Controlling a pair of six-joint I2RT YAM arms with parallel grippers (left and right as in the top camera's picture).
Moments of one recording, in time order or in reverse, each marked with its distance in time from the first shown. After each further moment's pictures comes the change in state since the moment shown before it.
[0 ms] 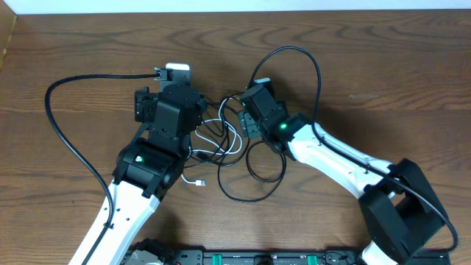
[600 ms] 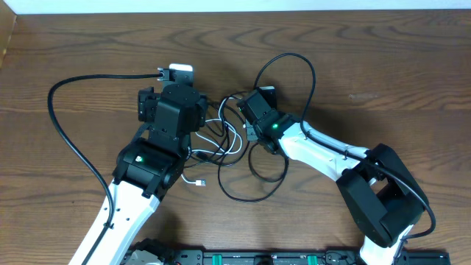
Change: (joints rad) left arm 0.000 0.000 0.000 -0.002 0.062 -0.003; right arm -0.001 0.109 0.000 0.005 0.035 0.143
